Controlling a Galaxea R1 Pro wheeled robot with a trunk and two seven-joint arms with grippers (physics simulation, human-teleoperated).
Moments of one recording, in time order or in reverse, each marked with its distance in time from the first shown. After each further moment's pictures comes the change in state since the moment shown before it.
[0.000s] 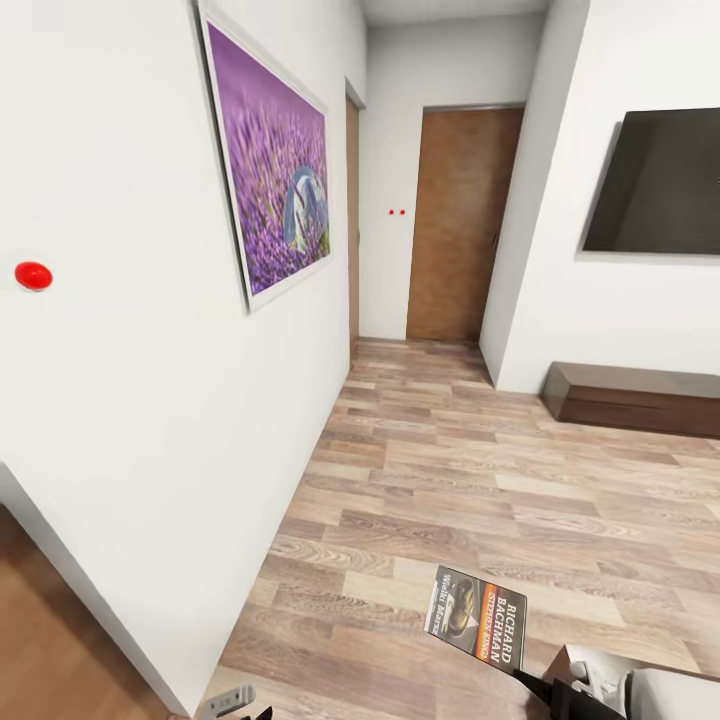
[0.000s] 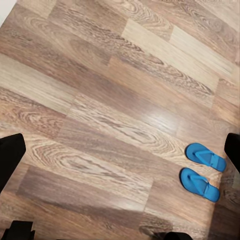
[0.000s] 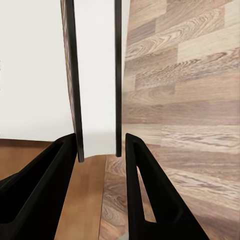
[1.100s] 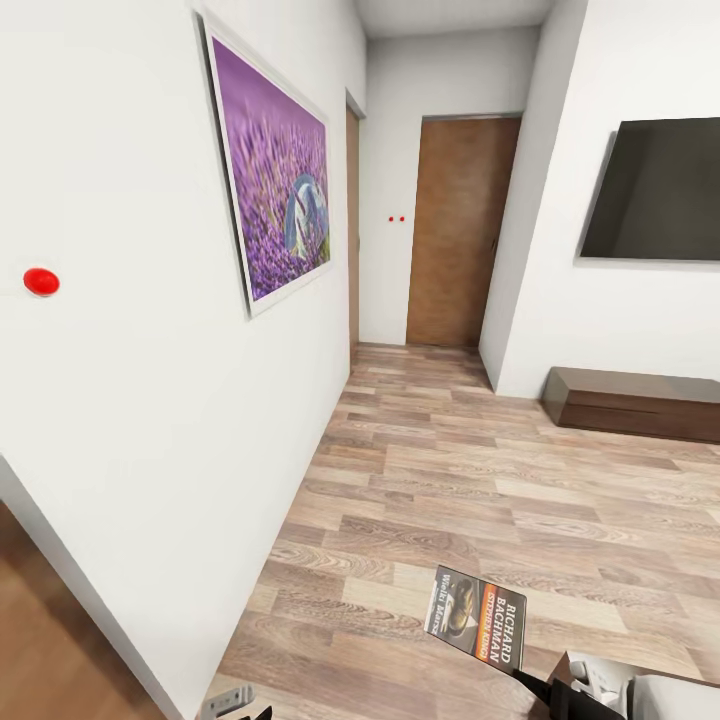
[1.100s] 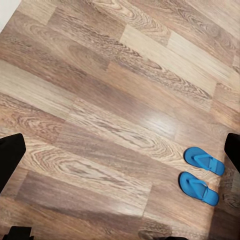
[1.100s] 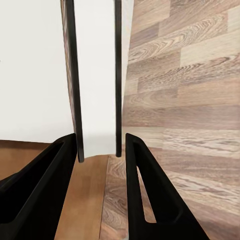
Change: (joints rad) left arm 0.000 0.001 0.001 0.000 0.000 0.000 0.000; right arm 0.000 0.001 0.001 0.000 0.000 0.000 0.001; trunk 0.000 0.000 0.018
